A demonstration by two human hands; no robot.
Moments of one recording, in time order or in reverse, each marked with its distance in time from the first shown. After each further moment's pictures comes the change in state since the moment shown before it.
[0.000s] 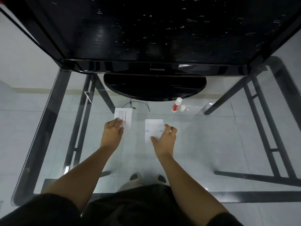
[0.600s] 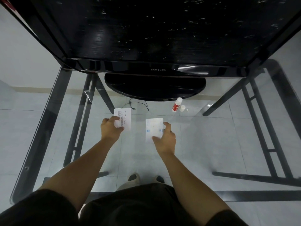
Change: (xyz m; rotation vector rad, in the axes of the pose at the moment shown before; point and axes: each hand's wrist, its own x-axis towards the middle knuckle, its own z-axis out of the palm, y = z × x) left_hand 0.017 0.004 -0.008 -0.350 -0.008 -0.366; right_hand -0.002 -0.004 -0.010 0.093 -0.072 0.025
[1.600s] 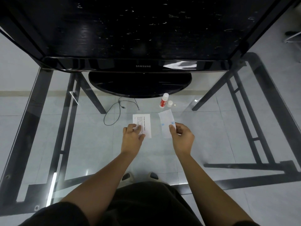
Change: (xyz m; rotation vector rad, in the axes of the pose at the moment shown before) left_hand -0.068 0.032 0.087 0.283 -0.095 0.443; right_hand -0.007 0.035 -0.076 0.277 0.339 -0.054
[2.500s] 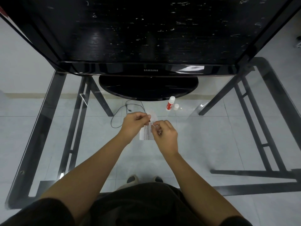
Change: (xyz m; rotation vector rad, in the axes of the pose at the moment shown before) left_hand 0.023 0.029 -0.083 -0.877 -0.078 -0.159; right_hand -0.023 -0.034 0.045 -0.197 -0.167 -0.556
